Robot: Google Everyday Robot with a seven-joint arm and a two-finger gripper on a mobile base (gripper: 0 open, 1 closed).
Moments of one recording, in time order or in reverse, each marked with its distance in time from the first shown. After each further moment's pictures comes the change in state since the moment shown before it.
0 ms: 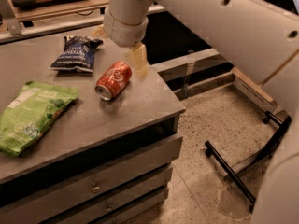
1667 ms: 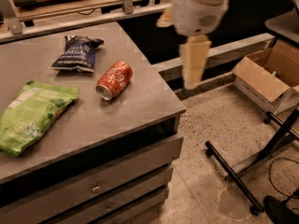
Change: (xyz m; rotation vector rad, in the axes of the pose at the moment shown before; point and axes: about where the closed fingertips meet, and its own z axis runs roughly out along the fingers) arm 0.032 0.127 -0.114 -0.059 0.072 0.592
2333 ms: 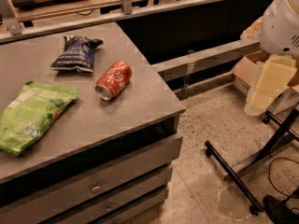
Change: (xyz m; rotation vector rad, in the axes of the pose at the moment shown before) arm 0.099 0.105 -0.051 0.044 0.049 0.496
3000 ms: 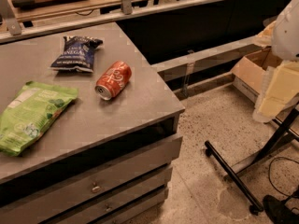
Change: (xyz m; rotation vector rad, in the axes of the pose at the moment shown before) arm 0.016 0.011 -0.005 0.002 0.012 0.056
